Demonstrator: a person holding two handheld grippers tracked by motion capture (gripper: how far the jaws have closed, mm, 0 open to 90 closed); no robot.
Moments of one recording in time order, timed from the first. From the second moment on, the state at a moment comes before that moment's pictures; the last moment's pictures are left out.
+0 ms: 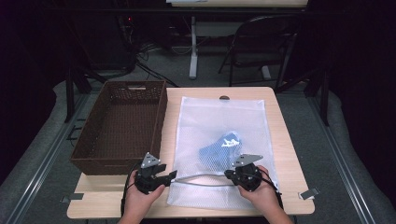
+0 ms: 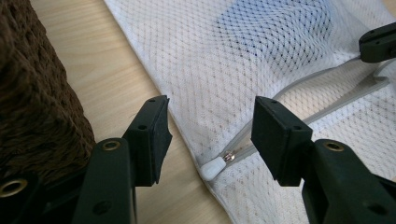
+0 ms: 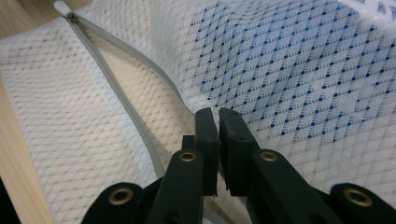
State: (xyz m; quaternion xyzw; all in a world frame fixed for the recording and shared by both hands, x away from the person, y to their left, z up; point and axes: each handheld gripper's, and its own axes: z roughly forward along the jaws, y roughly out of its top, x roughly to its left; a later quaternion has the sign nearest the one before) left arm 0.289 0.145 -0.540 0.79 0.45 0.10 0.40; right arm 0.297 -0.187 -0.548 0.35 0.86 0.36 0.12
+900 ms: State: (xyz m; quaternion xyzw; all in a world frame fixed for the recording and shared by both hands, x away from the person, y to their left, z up) left arm 0.279 0.137 -0.551 0.81 0.44 0.10 0.37; right arm 0.286 -0.206 -0.539 0.37 0.82 0.40 0.20
